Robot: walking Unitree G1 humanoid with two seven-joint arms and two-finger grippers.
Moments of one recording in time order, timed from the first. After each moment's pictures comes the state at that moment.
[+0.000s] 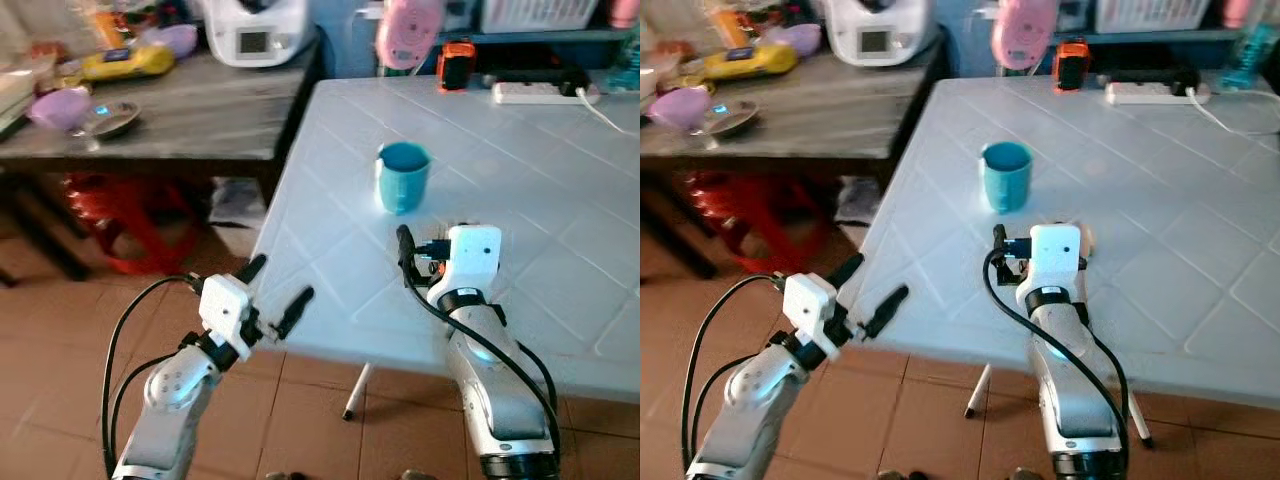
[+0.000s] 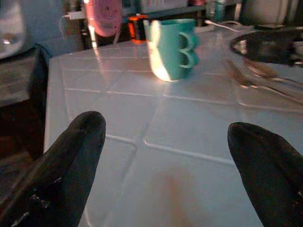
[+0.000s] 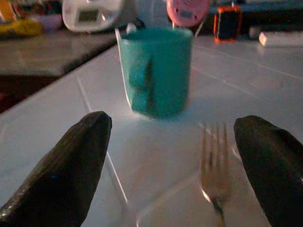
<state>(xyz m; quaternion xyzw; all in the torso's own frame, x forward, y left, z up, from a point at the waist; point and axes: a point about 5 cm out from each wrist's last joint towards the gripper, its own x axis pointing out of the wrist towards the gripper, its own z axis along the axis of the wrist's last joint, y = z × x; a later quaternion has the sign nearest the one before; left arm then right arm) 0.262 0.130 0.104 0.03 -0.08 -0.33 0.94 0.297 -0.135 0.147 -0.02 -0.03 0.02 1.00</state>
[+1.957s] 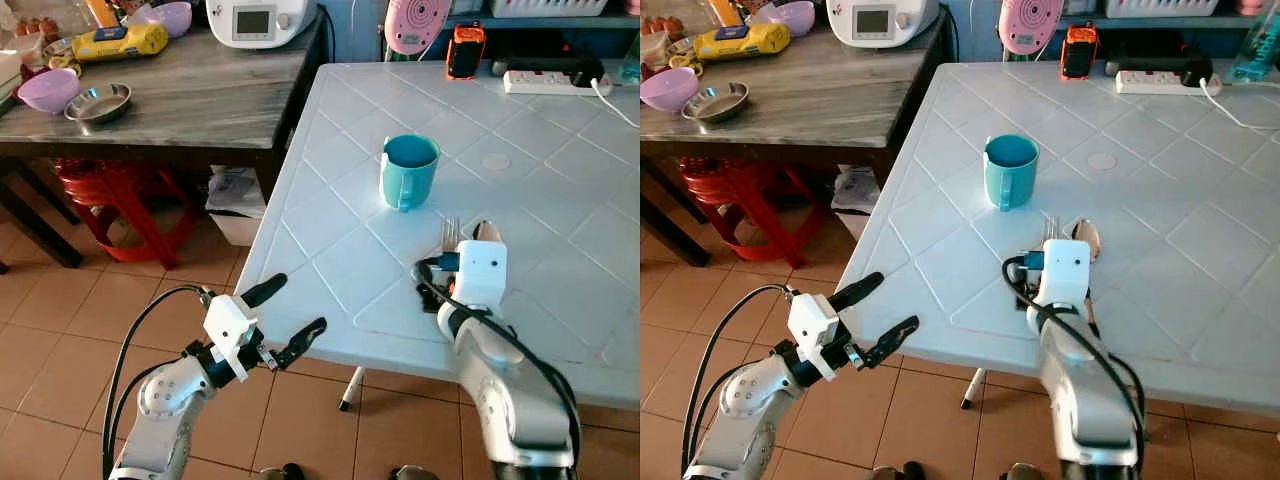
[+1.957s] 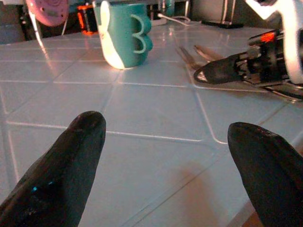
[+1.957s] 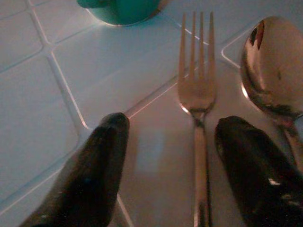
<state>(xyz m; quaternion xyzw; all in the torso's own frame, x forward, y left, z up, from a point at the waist) 0.255 0.130 0.094 0.02 -0.09 -0.42 0.90 0.288 -0.152 0.135 0.00 0.13 -0.03 0.99</state>
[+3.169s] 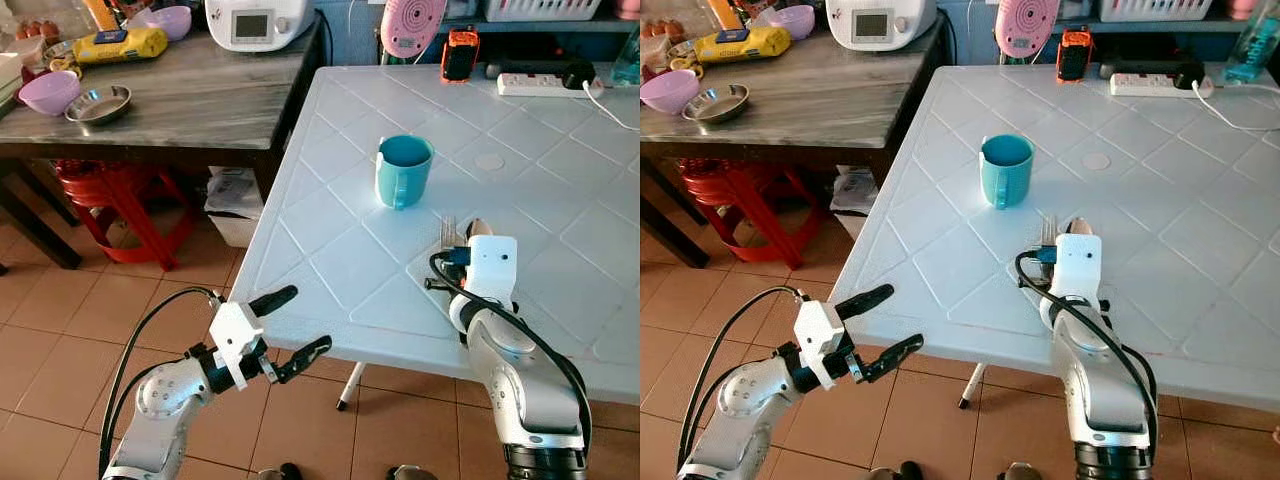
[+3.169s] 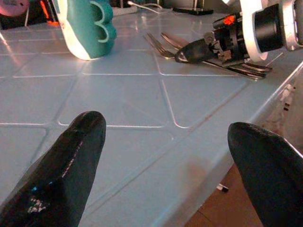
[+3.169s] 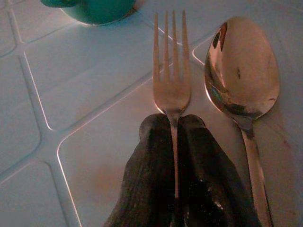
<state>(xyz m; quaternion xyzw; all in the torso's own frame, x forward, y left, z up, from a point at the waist) 0.250 0.129 0.089 0.04 -0.06 -0.47 0.88 0.296 -0.165 0.131 0.00 0.14 -0.03 0.99</state>
